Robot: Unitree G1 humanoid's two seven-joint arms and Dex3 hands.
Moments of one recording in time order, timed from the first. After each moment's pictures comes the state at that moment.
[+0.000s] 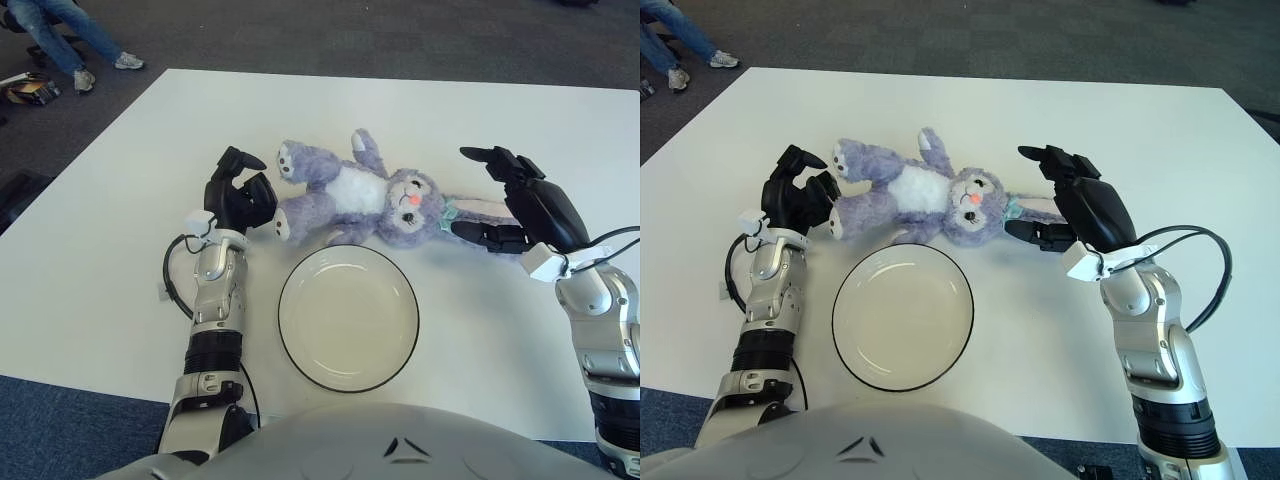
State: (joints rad) left arm -0.15 -0.05 0.17 0.20 -0.23 -0.30 -0.12; right arm 0.10 -0.49 -0.10 -0.48 -0.51 -0.05 0.22
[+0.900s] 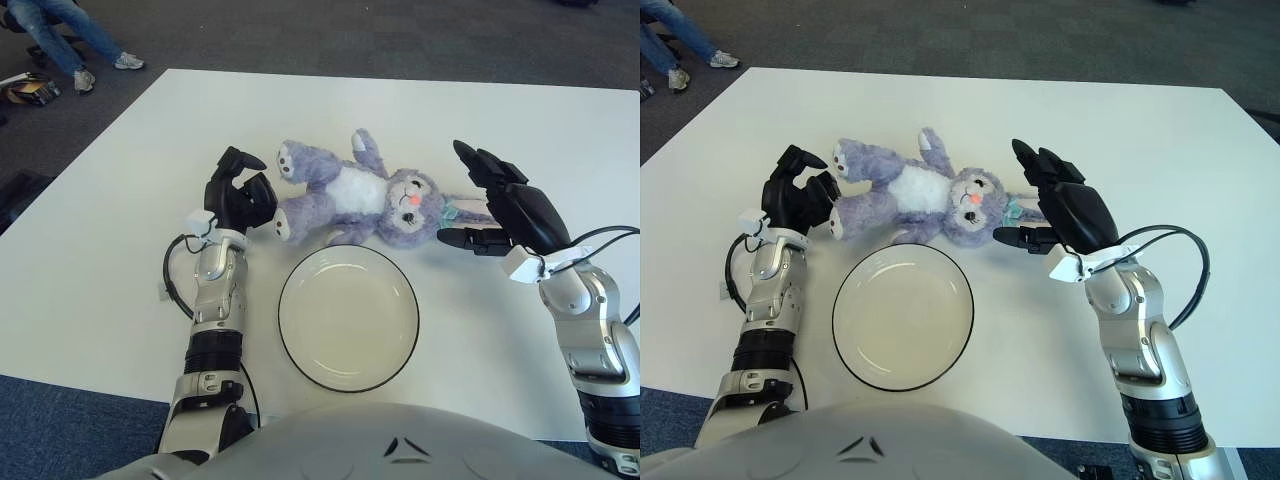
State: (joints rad) left arm -0.15 -0.05 0.17 0.20 -0.22 -0.30 -0.11; right arm 0.07 -0.48 -0.02 -0.43 -0.58 -0.05 0.20
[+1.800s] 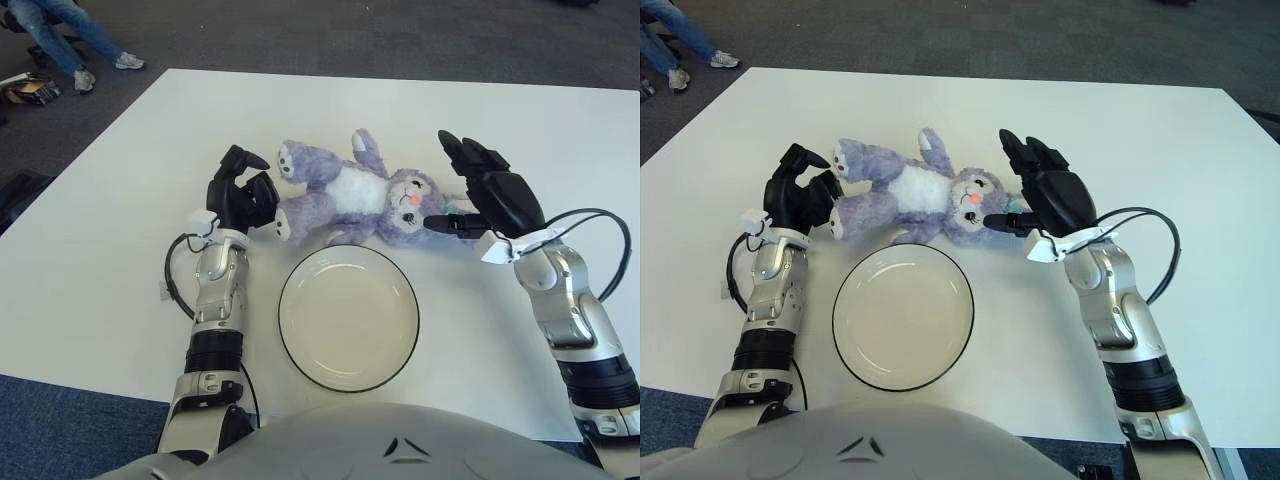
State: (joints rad) left arm -0.15 -0.05 0.15 0.21 -0.23 -0.32 -0.13; right arm -0.09 -0.48 0.09 -0.24 -0.70 -0.11 0.09
